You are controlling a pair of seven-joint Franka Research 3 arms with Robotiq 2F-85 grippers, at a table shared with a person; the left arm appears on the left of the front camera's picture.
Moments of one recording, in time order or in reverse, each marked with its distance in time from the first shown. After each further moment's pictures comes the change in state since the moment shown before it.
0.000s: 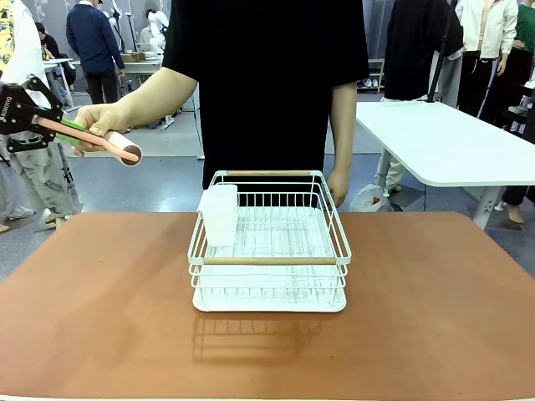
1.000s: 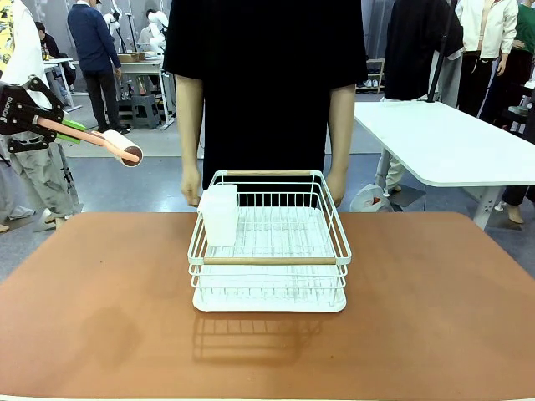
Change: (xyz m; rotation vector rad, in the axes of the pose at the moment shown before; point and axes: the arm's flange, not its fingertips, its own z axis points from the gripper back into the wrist) left arm 0.000 0.000 -0.001 0.001 0.003 -0.001; right arm 0.000 0.000 0.000 0.000 0.000 0.000
